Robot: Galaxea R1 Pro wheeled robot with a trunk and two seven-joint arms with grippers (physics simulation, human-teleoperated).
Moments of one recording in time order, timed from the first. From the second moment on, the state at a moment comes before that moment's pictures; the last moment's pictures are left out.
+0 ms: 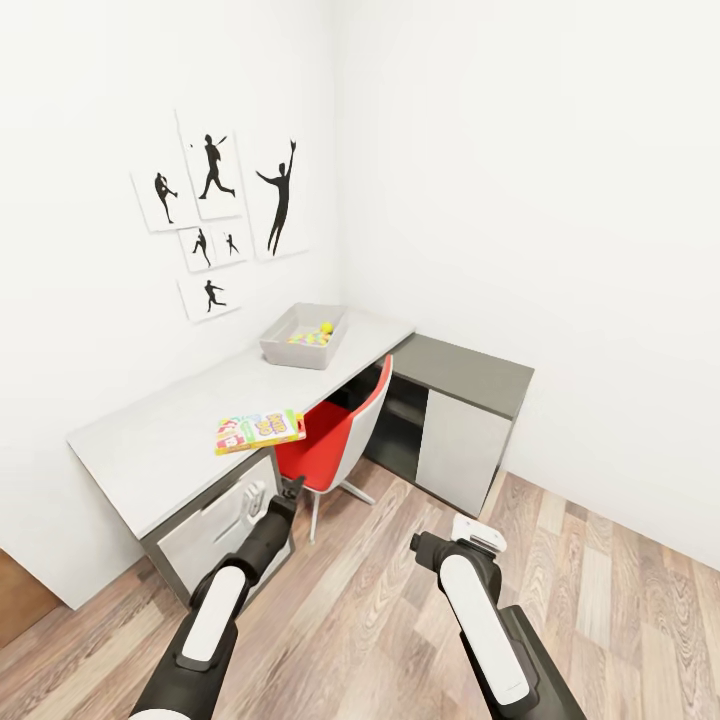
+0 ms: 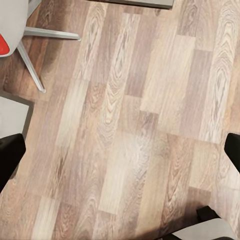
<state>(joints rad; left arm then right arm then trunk) -0.41 -0.17 0.12 -1.03 1.00 0.27 -0.18 -0.34 0.14 0.28 -1.51 -0.82 0.71 -1.04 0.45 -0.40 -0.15</state>
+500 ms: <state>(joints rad) -0.41 -0.17 0.12 -1.00 1.06 0.20 0.02 -0.34 0.14 0.29 -1.51 -0.83 0.71 -1.04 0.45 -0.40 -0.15</state>
